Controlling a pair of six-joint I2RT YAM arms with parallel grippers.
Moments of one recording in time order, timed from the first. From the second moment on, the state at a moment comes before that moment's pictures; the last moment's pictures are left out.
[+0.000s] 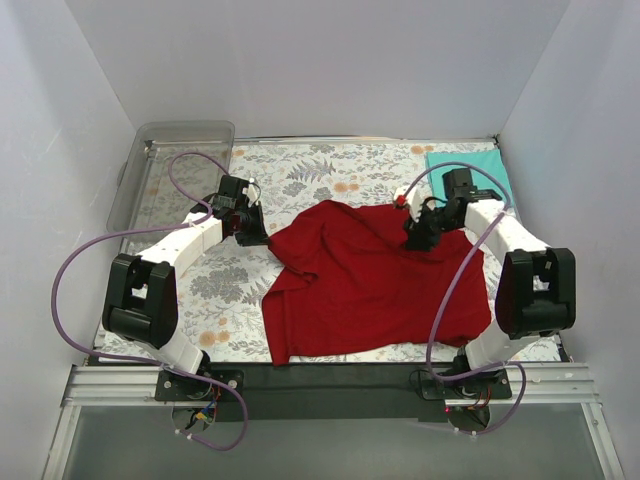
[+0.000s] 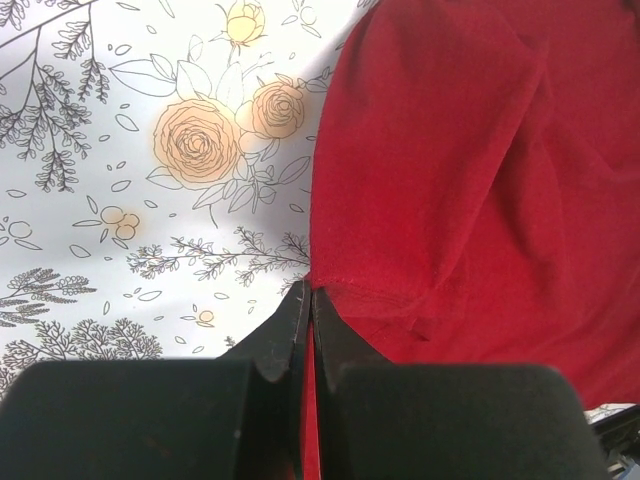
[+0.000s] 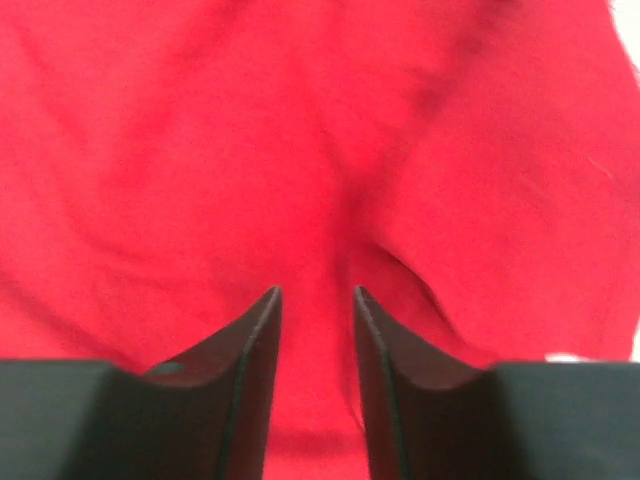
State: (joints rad) left arm -0.28 1.59 1.08 -0.46 0.19 -0.42; right arm 0.15 1.60 1.12 -0.75 -0.66 -1.00
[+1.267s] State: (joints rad) left arm -0.28 1.59 1.03 -0.42 0.26 -0.42; right arm -0.07 2.07 1.51 -0.53 -0.37 -0.13
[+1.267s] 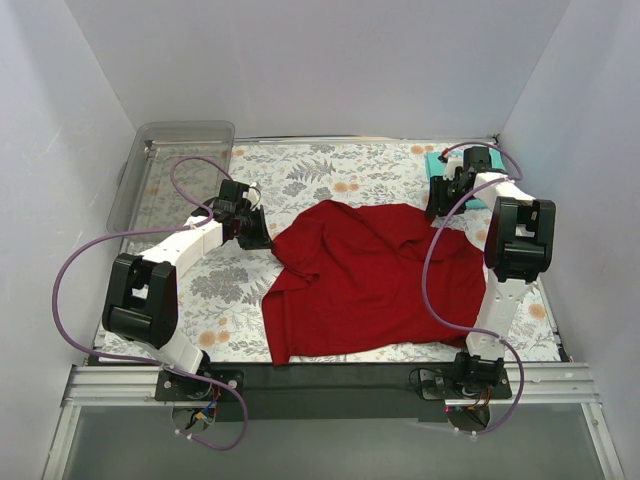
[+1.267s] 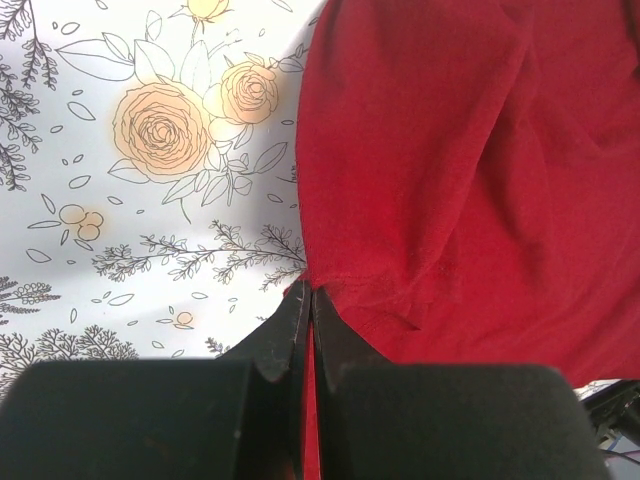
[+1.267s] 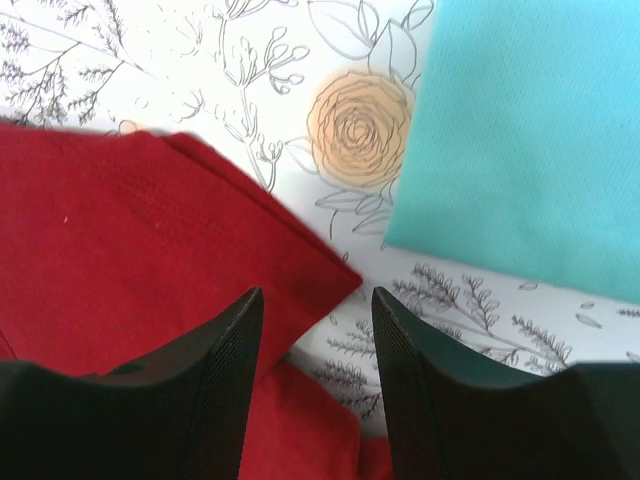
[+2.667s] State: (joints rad) left arm -0.27 1.61 1.33 -0.45 0.17 -0.36; right arm -0.03 1.80 1.52 -0.50 -0.51 -0.32
